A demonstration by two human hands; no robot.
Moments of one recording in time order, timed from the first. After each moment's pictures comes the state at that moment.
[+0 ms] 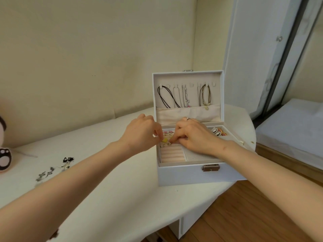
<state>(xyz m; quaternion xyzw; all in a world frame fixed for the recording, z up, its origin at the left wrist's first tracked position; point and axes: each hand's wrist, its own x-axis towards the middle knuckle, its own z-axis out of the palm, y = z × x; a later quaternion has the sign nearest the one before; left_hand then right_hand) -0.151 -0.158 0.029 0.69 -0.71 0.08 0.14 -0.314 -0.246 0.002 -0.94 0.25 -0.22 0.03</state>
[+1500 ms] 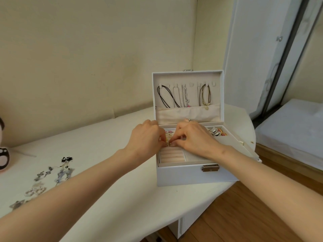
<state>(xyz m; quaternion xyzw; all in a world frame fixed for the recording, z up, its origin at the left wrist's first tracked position) -0.162 -0.165 0.010 0.68 -0.70 0.13 0.14 -0.309 -0.237 -0.003 -0.92 0.30 -0.26 0.07</state>
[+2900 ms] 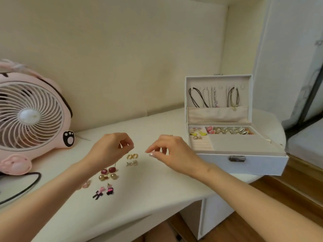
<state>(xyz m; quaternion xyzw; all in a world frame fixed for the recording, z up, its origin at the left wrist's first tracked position) -0.052 -0.019 0.005 0.77 -0.59 0.05 0.23 -0.233 -0.120 -0.017 -0.91 0.16 -0.30 0.23</state>
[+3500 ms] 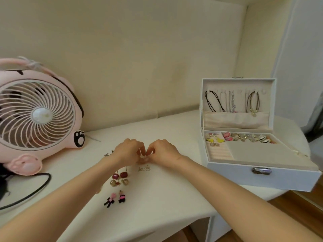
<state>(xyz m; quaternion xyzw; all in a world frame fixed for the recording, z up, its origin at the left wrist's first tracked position) -0.015 -0.068 -0.023 0.81 -0.58 -0.03 0.08 -0.134 -0.145 -0.030 -0.92 0.31 -0.11 0.23</state>
